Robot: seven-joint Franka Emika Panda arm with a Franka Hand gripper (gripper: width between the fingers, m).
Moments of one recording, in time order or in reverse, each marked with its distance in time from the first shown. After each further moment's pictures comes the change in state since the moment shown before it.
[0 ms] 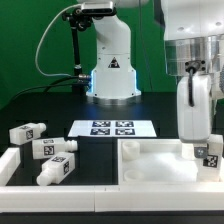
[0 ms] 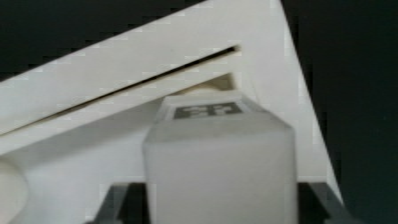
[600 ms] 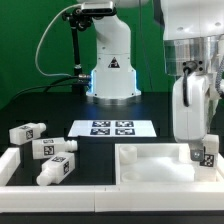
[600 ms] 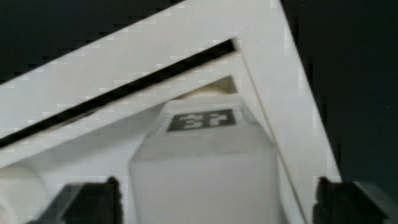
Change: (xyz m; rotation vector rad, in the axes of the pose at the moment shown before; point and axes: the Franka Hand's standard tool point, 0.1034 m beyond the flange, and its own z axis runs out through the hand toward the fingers) arm -0.008 -0.005 -0.018 0.023 -0.012 -0.050
